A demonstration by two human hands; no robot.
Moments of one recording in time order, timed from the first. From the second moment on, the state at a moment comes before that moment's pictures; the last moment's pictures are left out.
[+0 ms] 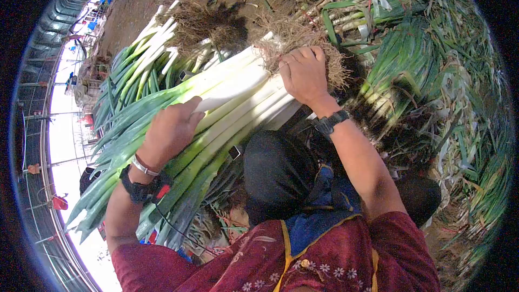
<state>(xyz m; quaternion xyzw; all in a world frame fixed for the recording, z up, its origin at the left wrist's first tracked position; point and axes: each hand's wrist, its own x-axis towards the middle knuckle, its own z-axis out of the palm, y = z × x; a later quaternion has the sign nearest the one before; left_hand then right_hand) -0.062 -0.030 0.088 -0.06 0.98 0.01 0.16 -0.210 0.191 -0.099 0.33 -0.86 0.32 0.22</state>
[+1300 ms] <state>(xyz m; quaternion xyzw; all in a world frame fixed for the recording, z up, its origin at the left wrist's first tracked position) -0.095 -0.032 0.008 0.04 0.98 0.03 0.17 -0.218 0.188 -0.112 0.29 -0.86 0.34 0.24</state>
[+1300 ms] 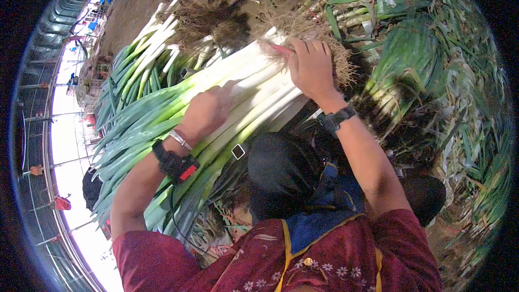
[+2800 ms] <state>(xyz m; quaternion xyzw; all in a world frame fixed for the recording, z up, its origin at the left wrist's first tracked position) -0.034 -0.110 0.098 0.07 0.99 -0.03 0.15 -0.164 0.103 -0.056 0.51 -0.76 0.41 0.06</state>
